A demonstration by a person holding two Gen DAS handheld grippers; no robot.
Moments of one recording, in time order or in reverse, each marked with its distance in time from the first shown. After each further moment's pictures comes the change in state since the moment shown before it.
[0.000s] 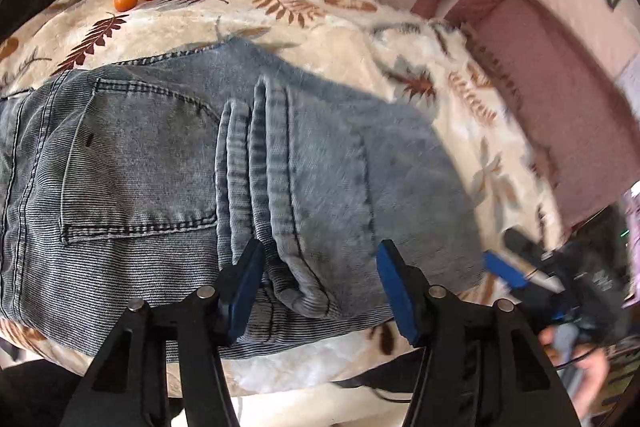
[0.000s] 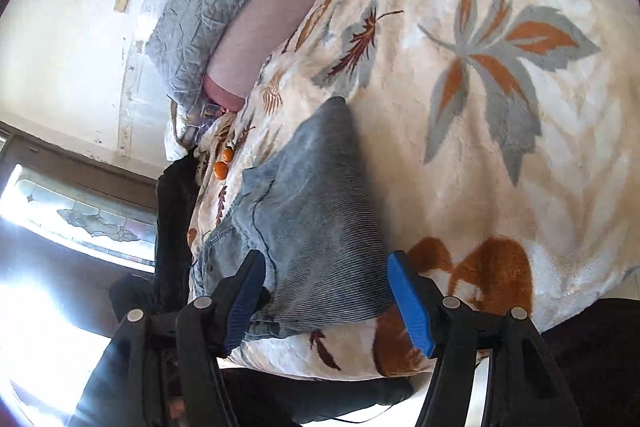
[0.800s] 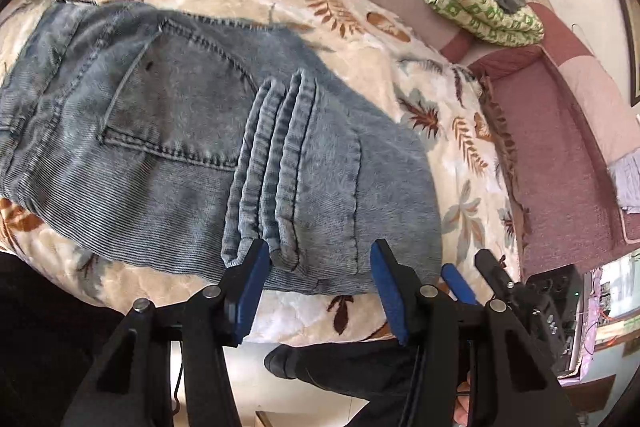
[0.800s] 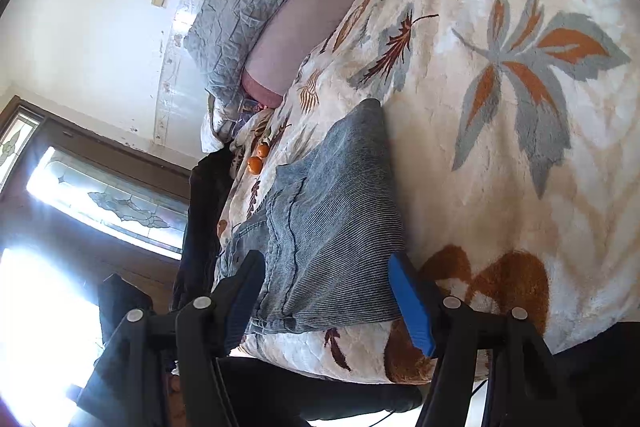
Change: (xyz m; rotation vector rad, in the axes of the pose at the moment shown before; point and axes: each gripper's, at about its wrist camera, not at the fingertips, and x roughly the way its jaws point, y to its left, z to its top) left arm -0.015 0.005 -0.027 -0.253 0.004 -0.006; right arm -0.004 -0.001 -0.002 -0.069 -0.008 0.160
